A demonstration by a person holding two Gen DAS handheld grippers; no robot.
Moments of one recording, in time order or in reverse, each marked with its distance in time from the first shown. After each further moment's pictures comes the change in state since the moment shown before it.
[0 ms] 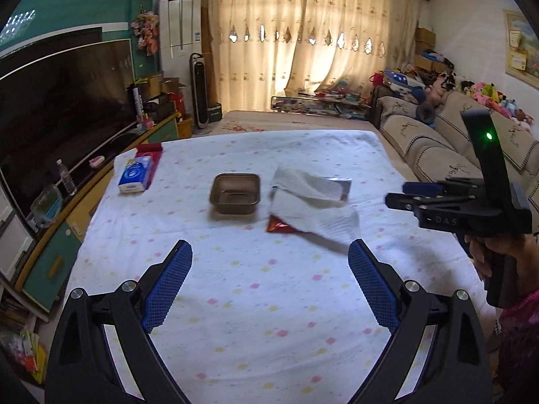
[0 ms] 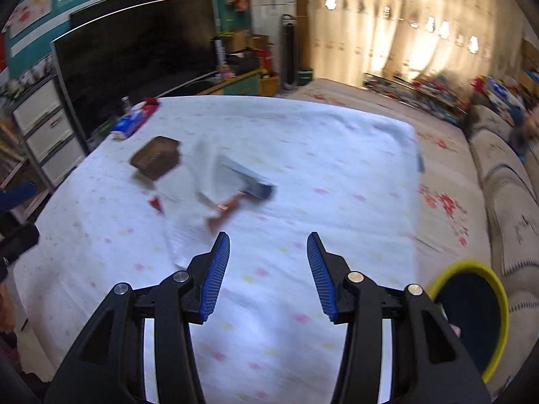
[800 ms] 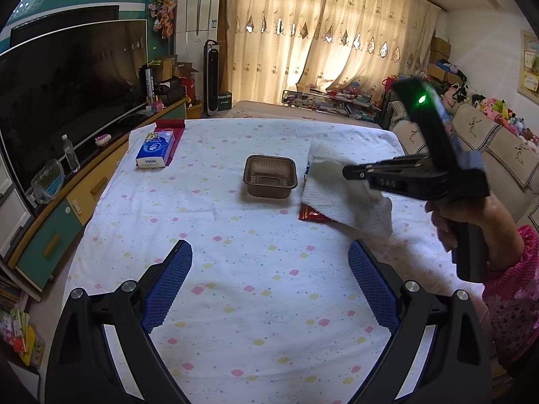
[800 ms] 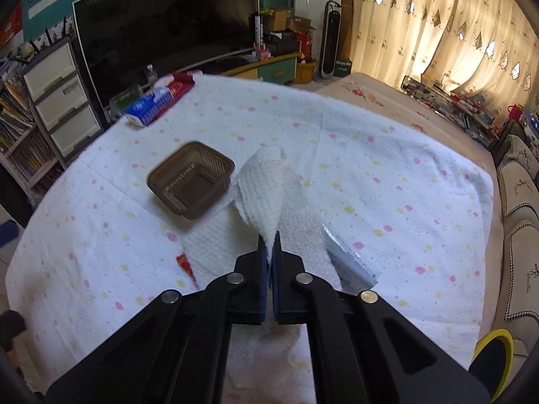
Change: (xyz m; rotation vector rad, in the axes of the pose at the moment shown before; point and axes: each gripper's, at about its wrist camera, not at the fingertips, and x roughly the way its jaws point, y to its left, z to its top) left arm 0.012 0.025 -0.013 -0.080 0.033 -0.004; right arm 0.065 0.053 0.053 -0.095 0.057 0.044
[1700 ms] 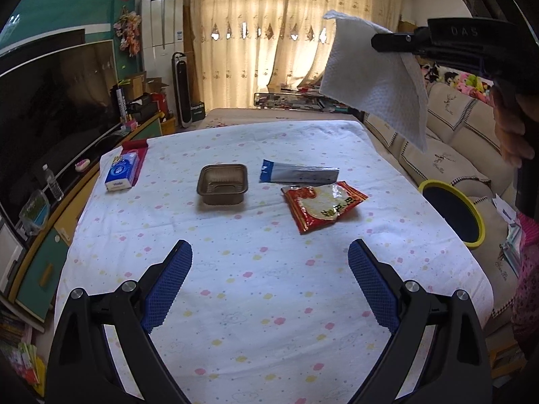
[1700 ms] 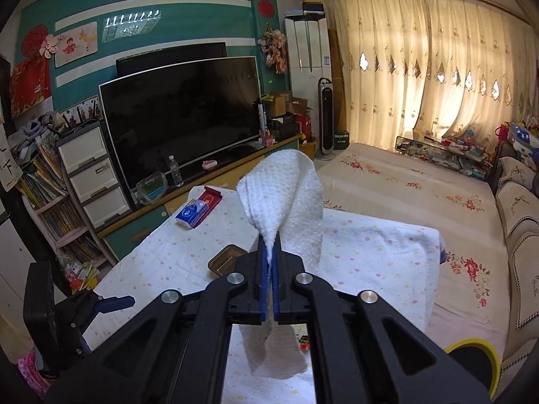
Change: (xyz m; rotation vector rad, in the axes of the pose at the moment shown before) left arm -0.006 -0.051 0.001 0.137 -0.014 -0.072; right arm -0.178 -0.022 0.014 0.071 -0.336 0.037
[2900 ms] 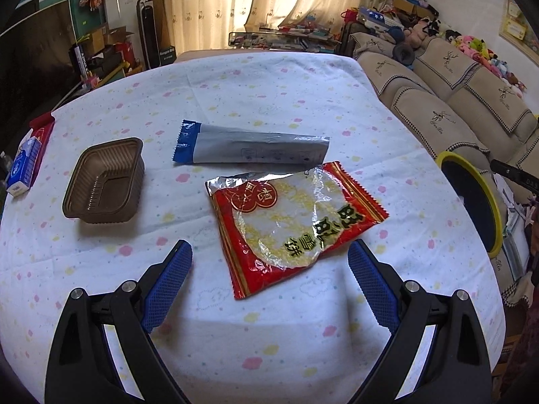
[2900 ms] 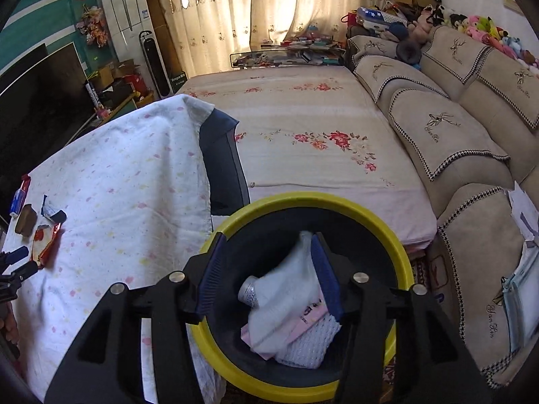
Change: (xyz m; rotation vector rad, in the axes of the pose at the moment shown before) left arm 0.181 -0.048 0.043 0.011 0.289 -0.087; right arm -0.032 -0.246 -0.179 0.423 0.255 -0.525
